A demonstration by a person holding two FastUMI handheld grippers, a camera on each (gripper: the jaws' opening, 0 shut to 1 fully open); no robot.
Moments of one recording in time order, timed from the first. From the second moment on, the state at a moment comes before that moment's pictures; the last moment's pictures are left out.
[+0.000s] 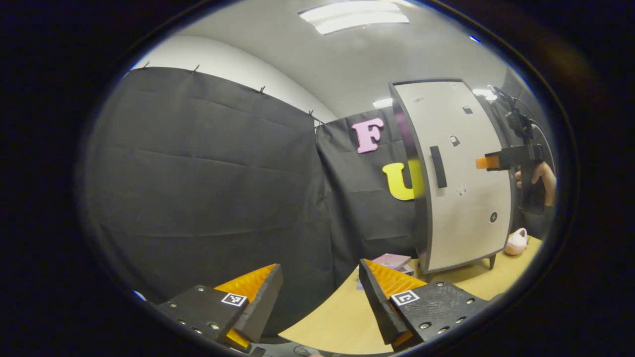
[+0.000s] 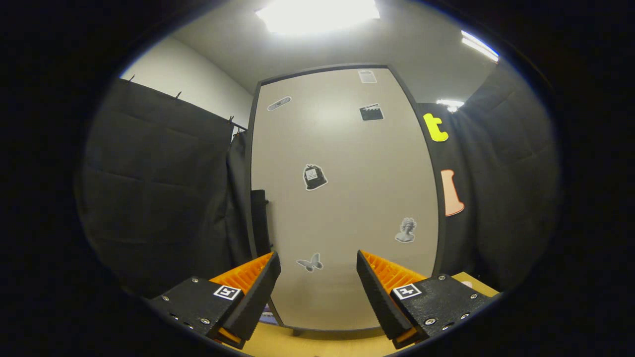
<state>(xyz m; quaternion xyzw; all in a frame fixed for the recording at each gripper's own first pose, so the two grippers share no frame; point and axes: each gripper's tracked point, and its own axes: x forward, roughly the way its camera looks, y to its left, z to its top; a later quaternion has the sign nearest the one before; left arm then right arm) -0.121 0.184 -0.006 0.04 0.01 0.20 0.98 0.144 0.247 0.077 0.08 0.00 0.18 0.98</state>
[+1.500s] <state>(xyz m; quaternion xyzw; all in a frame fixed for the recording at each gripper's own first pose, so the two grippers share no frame) -0.145 0.285 -0.038 -0.03 0.01 0.25 0.97 0.216 0.374 0.083 0.04 0.08 0.20 0.98</state>
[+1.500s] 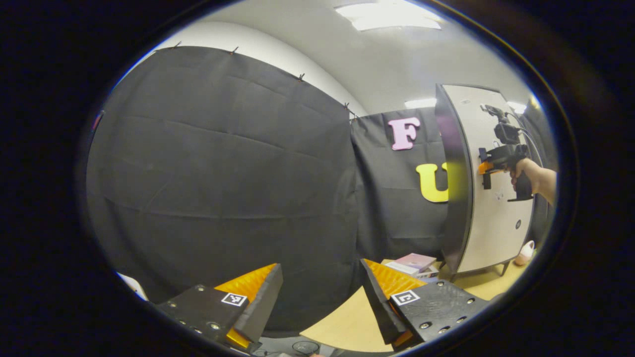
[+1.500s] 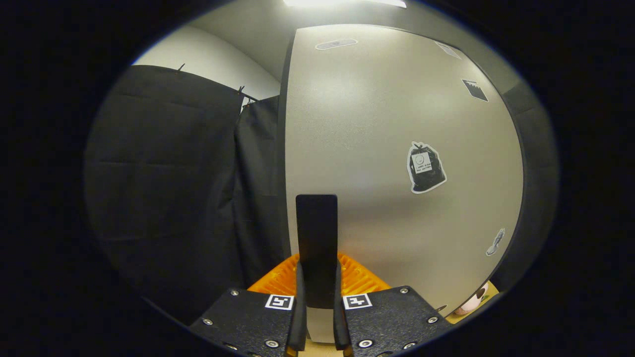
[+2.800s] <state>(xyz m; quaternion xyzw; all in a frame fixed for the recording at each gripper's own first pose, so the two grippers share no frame) -0.085 0.133 -0.006 -0.02 0.00 0.10 0.99 0.194 0.345 0.082 0.06 0.10 0.30 0.95</state>
